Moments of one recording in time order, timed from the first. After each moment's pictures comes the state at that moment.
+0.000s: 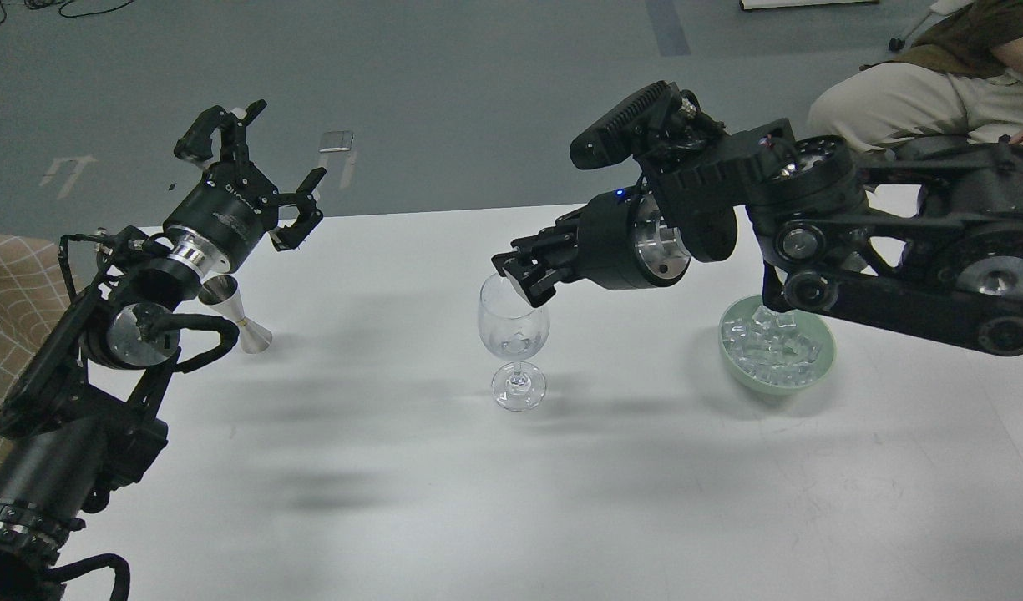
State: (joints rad) left arm -0.54 0.30 -1.29 -0.96 0.42 -0.38 0.02; right arm 1.34 -0.46 0.18 1.60 -1.37 0.49 -0.24
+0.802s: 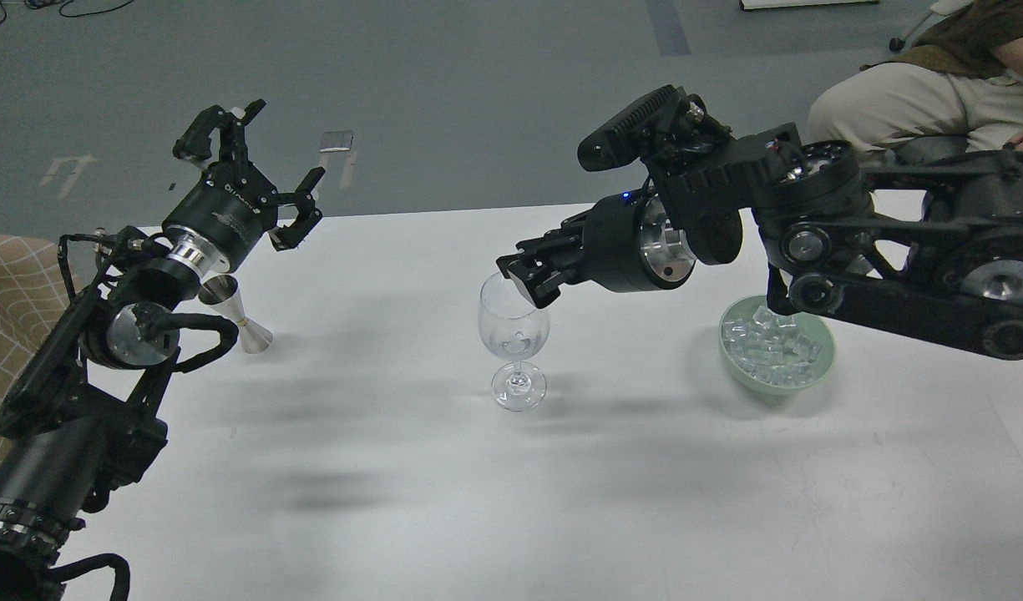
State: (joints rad) left arm -0.54 0.30 -1.29 -0.96 0.42 -0.37 0.02; right arm 1.32 -0.46 0.20 1.60 -1.37 0.49 -0.24
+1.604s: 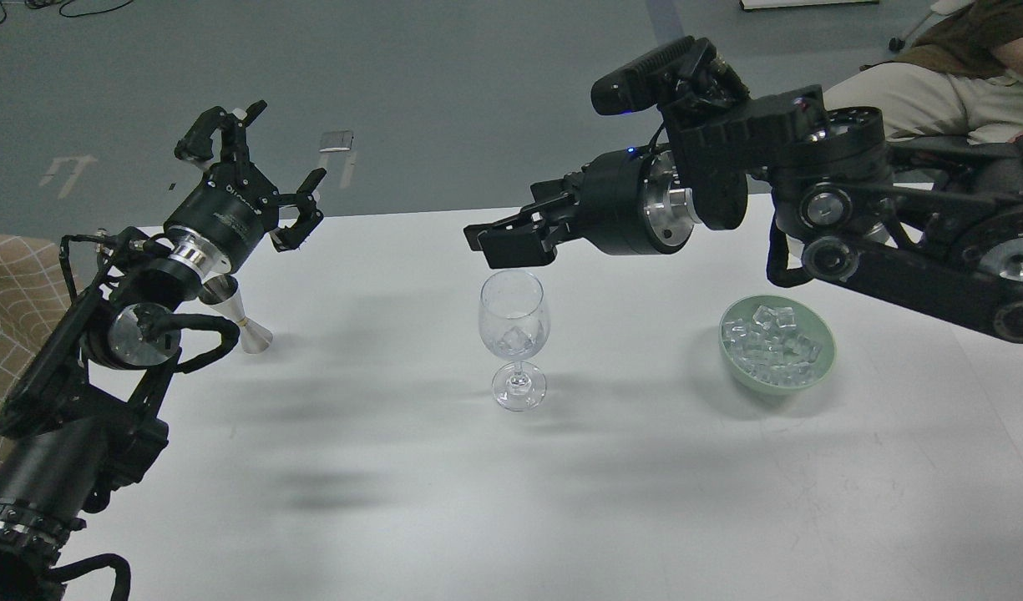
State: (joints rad) left arm -0.54 0.30 -1.29 -0.96 0.42 -0.37 0.02; right arm 1.26 -0.46 0.37 1.59 -1.34 0.49 -0.23
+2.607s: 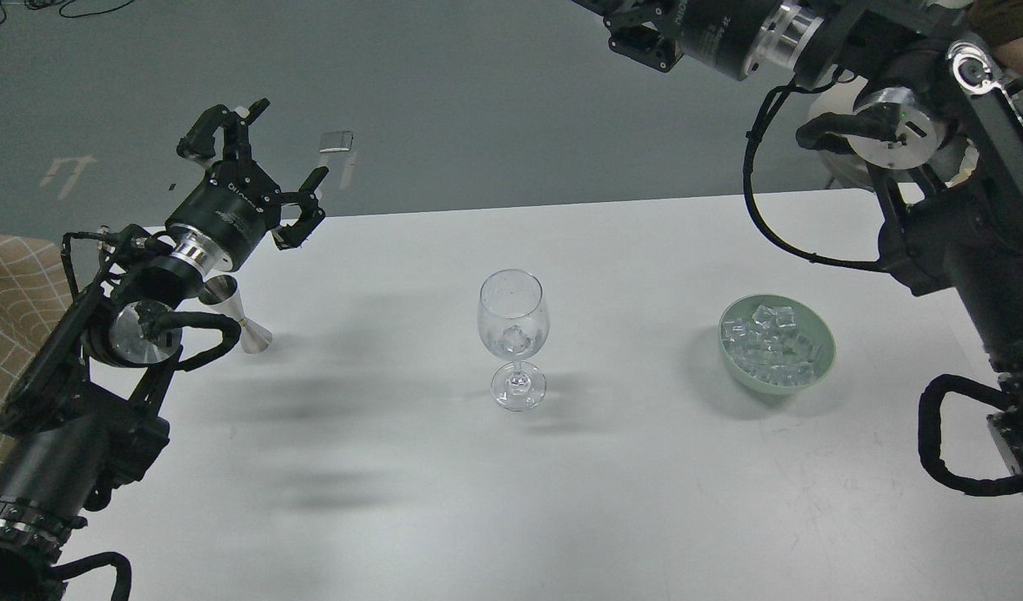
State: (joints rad) left arm -0.55 0.30 -1.29 -0.96 0.42 -0.38 0.03; right arm 0.93 -0.08 1.35 1.13 -0.90 0.49 -0.22
